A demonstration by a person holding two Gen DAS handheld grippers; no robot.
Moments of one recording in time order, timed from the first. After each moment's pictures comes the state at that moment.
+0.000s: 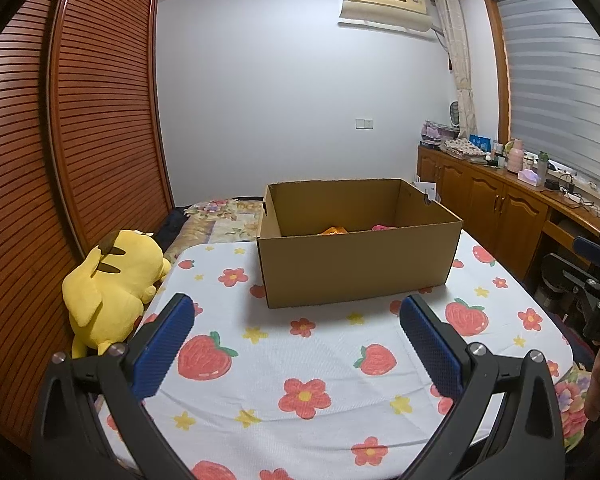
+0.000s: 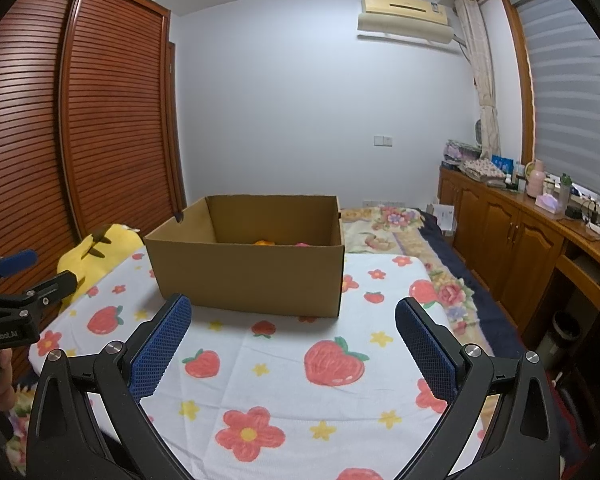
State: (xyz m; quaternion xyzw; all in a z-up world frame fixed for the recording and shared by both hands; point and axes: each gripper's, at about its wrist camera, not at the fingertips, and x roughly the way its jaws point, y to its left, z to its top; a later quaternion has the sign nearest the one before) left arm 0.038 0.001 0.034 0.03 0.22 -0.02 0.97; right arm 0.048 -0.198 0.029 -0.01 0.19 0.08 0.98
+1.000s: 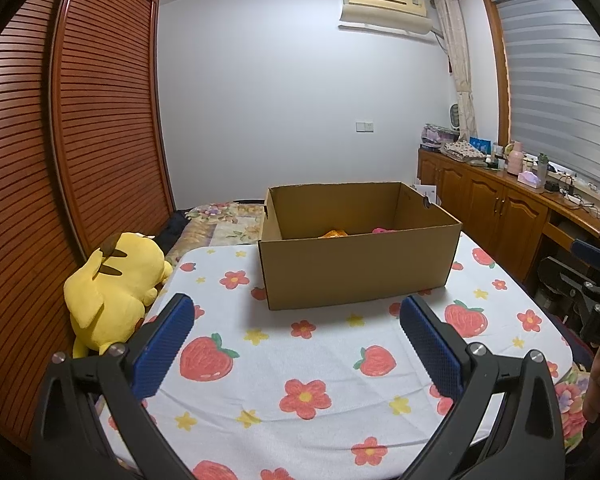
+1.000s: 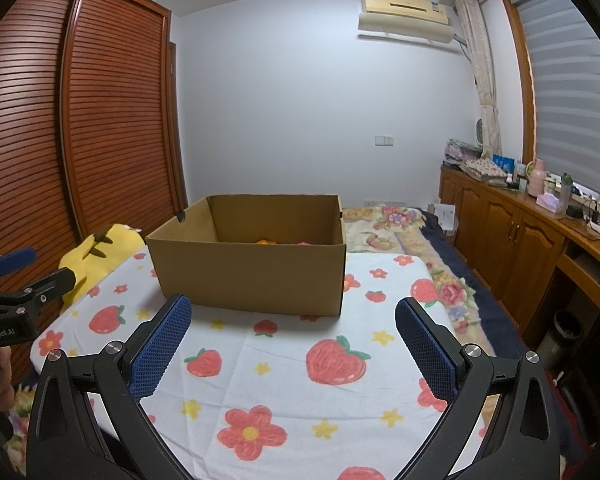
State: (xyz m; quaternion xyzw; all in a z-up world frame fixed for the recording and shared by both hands) left arm 0.035 0.005 0.039 0.03 0.22 -0.02 0.98; right arm 0.046 -0.196 0.030 -0.01 0.19 0.08 0.98
